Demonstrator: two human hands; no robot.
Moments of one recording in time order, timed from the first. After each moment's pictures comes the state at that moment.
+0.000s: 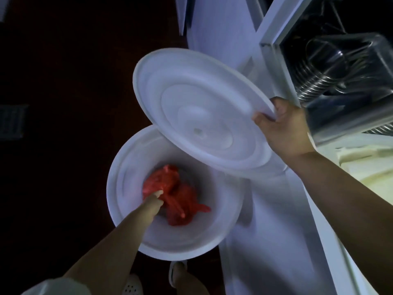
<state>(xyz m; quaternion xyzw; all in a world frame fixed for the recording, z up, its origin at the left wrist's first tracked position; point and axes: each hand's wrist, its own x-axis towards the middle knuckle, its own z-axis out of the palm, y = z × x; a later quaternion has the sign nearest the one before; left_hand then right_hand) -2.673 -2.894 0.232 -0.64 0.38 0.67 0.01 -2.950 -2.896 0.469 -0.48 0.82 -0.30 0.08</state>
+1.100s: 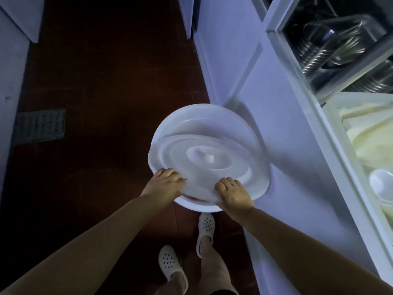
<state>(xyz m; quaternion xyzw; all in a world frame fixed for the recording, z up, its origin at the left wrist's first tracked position) -2.516 -2.843 0.347 -0.23 0.96 0.14 0.09 -2.717 -2.708 0.363 -0.69 0.71 0.01 0.13</state>
